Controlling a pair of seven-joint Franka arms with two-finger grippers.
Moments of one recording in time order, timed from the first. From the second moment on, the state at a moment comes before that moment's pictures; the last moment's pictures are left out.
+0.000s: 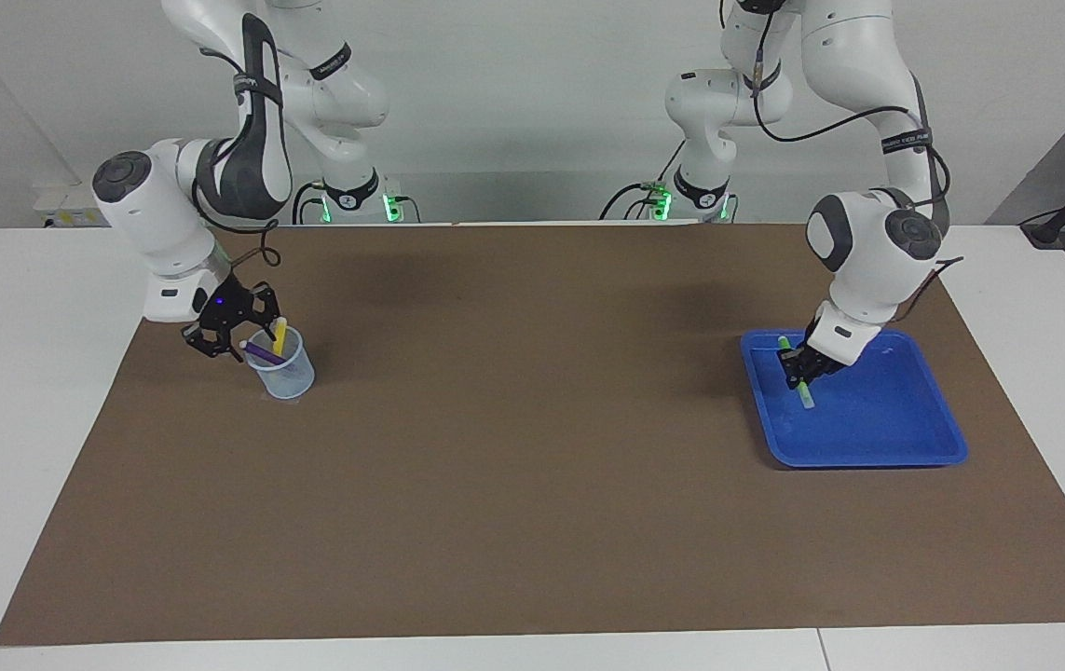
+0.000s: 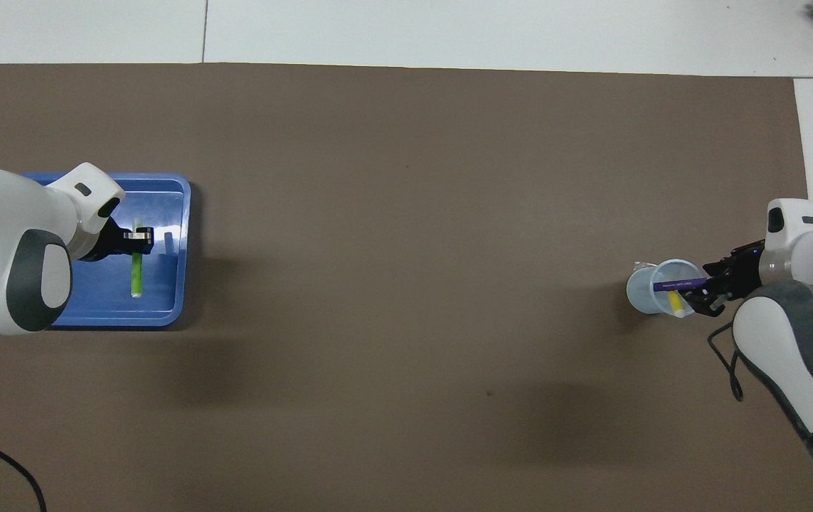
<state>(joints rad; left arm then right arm) -0.07 0.23 0.06 -2.05 -0.05 2.32 -0.02 -0.19 -0.03 0.05 -2.23 0.09 2.21 -0.90</state>
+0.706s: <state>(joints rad) -0.07 0.30 0.05 -2.03 -0.05 2.38 -0.02 -0.20 -0.03 0.05 -2.23 0.08 2.21 -0.90</state>
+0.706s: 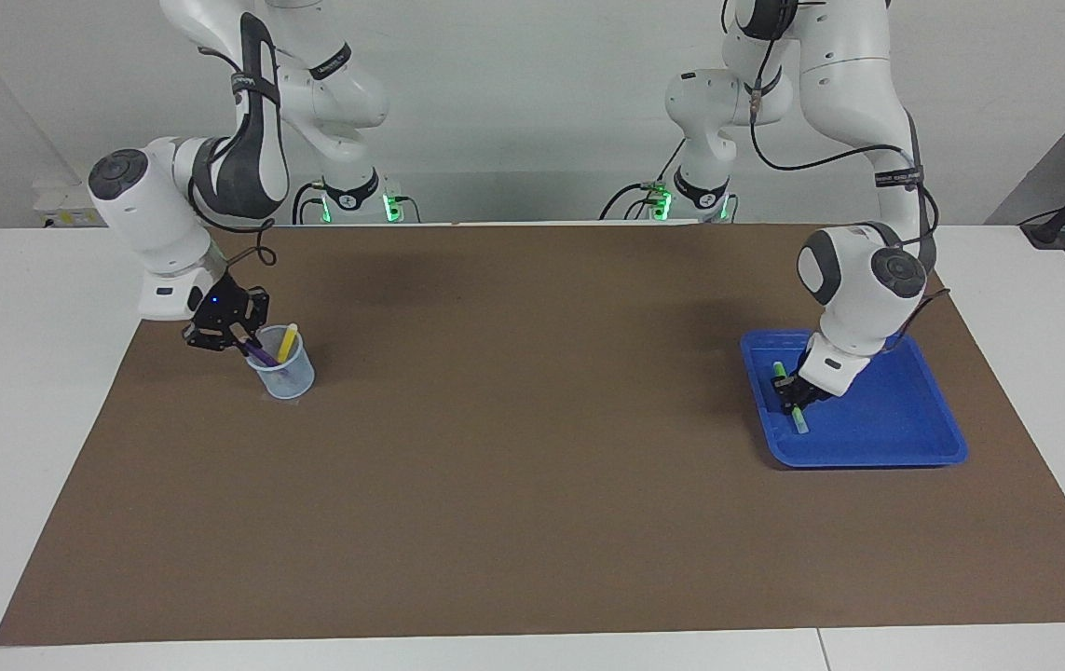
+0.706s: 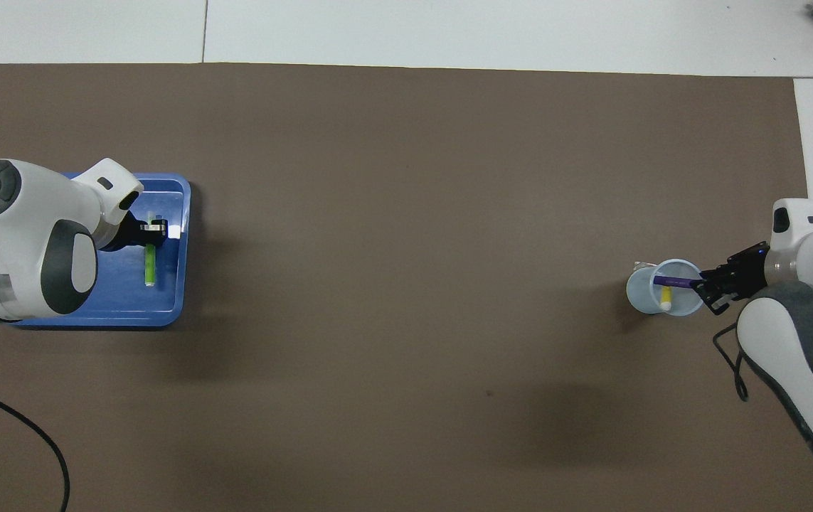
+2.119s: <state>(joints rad) -0.07 0.28 0.04 -1.87 -0.09 2.12 -0.01 -0.02 -0.04 0.07 -1.77 0.33 1.72 -0.36</state>
